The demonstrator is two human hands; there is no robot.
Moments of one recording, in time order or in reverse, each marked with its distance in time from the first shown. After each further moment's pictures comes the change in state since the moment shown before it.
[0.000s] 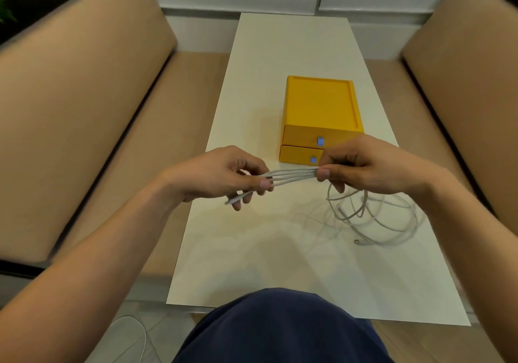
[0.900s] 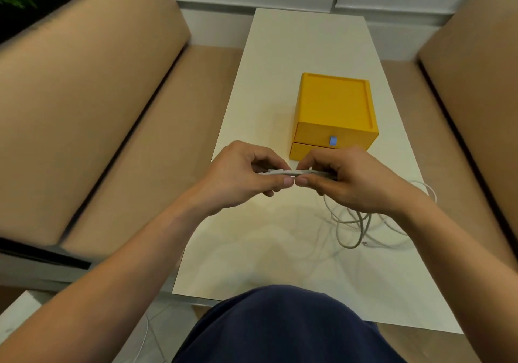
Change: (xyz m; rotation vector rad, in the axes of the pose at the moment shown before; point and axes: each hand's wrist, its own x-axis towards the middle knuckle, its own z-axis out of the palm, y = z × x) left_hand -0.006 -0.006 0.034 -0.153 0.407 0.116; right_hand 0.015 -0.026 0.046 -0.067 0.140 -0.069
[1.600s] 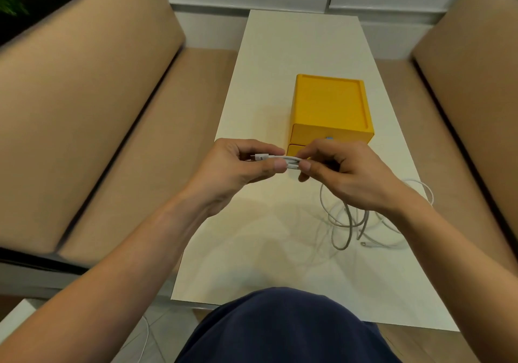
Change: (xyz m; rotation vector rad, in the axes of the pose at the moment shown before) left_hand 0.007 0.003 0.001 -0.380 0.112 -0.101; right_hand 0.000 -0.003 -0.001 0.129 0.179 0.067
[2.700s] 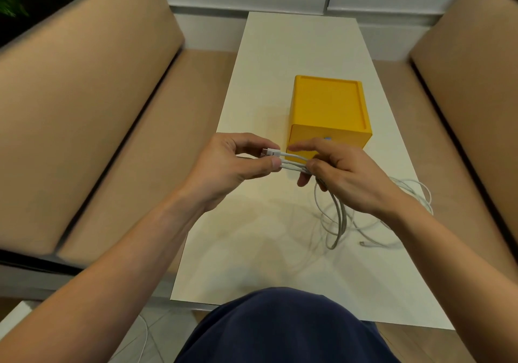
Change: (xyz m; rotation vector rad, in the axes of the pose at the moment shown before) left_hand 0.000 0.006 -0.003 0.070 0.021 0.083; right_hand -0.004 -0.009 0.004 0.051 -0.026 0.146
